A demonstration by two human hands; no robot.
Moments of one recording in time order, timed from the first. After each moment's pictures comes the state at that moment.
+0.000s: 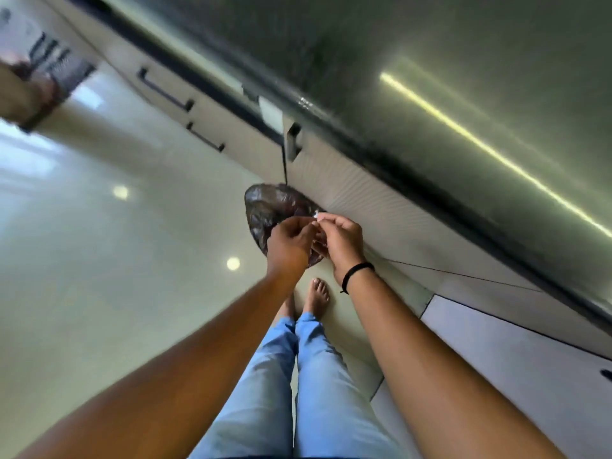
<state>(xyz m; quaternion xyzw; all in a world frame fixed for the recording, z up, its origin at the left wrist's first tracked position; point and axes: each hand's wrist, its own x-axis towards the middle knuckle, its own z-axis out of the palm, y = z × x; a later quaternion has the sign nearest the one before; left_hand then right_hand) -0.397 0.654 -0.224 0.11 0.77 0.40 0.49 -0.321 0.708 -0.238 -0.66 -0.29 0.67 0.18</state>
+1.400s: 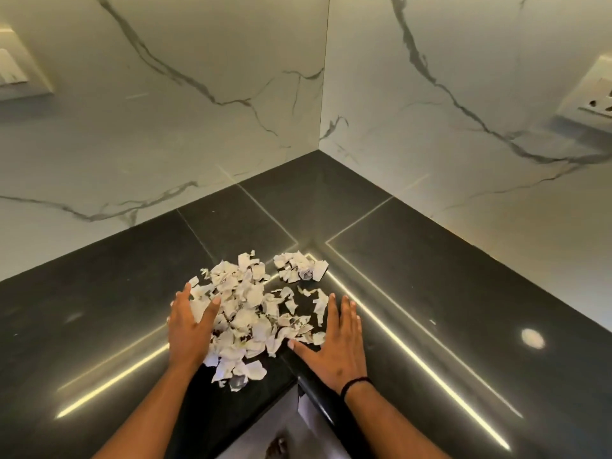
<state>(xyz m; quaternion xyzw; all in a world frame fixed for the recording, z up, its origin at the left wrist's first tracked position) 0.032 0.896 -0.025 0.71 0.52 0.26 0.39 0.214 0.685 -0.031 -0.90 -0.36 0.13 0.22</state>
